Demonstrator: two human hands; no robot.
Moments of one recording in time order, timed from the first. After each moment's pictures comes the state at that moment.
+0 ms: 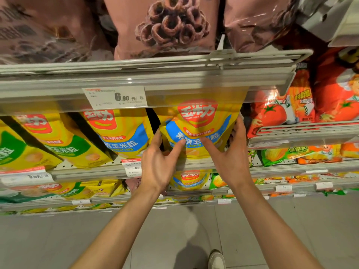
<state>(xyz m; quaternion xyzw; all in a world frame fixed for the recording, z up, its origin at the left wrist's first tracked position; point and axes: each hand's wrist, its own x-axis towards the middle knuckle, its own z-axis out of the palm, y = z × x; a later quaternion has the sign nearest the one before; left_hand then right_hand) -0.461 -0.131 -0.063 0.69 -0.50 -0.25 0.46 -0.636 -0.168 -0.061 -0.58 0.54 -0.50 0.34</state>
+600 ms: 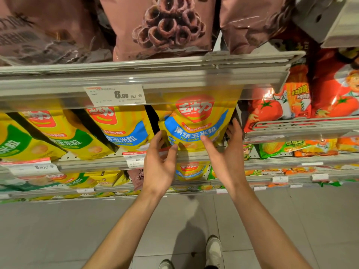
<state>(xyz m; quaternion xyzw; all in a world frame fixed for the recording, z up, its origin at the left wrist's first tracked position) -0.474 -0.104 -0.063 0.68 -0.43 -0.34 0.48 -0.634 -0.149 -0.063 -0.52 0.61 -0.46 0.39</state>
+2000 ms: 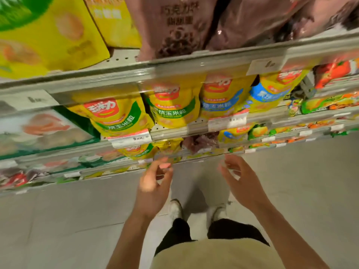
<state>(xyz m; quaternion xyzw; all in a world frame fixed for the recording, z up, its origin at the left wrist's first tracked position) -0.168 0.098 -0.017 0.70 -0.47 -0.42 0.33 -0.421 0.073 -0.034 -0.52 0.68 -0.27 0.44</state>
